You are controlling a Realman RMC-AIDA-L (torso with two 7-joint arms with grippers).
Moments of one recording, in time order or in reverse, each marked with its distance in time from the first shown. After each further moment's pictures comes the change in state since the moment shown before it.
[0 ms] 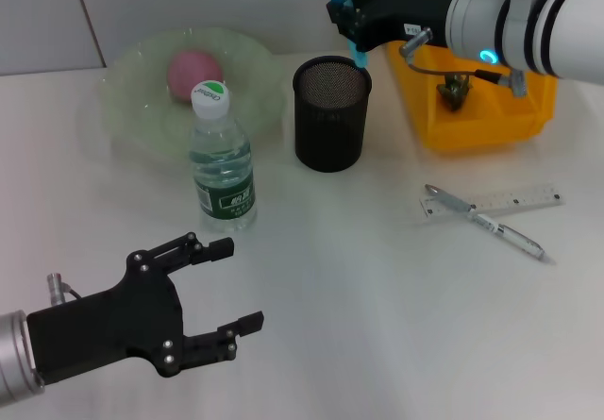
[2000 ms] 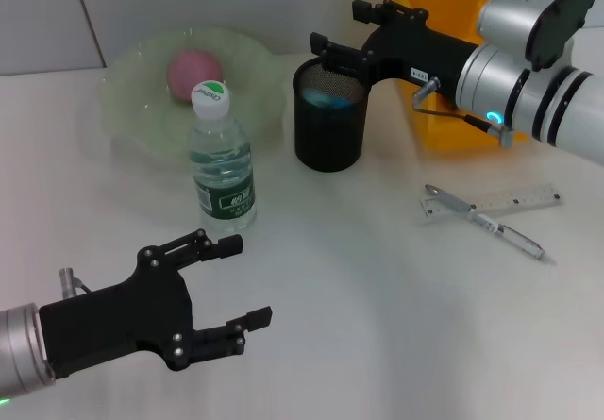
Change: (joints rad) left arm -0.044 0.001 -0.002 -0.051 0.002 -0.012 -0.012; right arm 0.037 -0.002 0.086 0.518 1.064 -0.111 -1.119
